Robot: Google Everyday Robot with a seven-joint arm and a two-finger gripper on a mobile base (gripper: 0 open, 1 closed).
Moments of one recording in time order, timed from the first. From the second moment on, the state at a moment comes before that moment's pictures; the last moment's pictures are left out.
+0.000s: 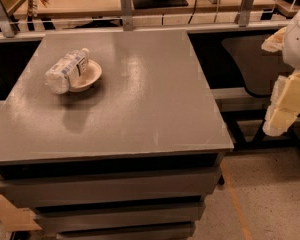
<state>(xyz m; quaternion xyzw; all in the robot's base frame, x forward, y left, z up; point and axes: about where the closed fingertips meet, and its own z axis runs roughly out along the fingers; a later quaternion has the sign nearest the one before) 0.438 -0.216 0.980 -0.60 0.78 -0.04 0.16</state>
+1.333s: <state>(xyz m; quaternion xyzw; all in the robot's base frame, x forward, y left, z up) 0.582 -0.044 1.030 -0.83 0.53 -0.08 0.17</state>
